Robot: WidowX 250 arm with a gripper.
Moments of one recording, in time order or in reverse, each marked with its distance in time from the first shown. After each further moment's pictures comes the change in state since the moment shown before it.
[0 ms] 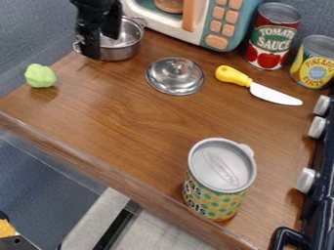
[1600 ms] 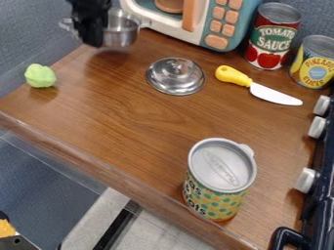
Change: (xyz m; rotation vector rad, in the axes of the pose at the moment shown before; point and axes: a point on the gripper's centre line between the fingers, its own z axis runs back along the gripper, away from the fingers) arm 0.014 -0.002 0.016 0.024 -0.001 0.002
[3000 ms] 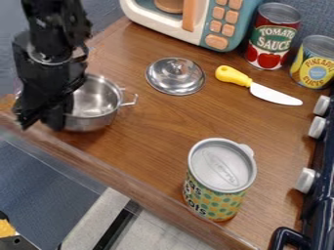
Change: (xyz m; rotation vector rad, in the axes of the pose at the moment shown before) arm -0.028 0.142 -0.021 0.022 -0.072 -0.175
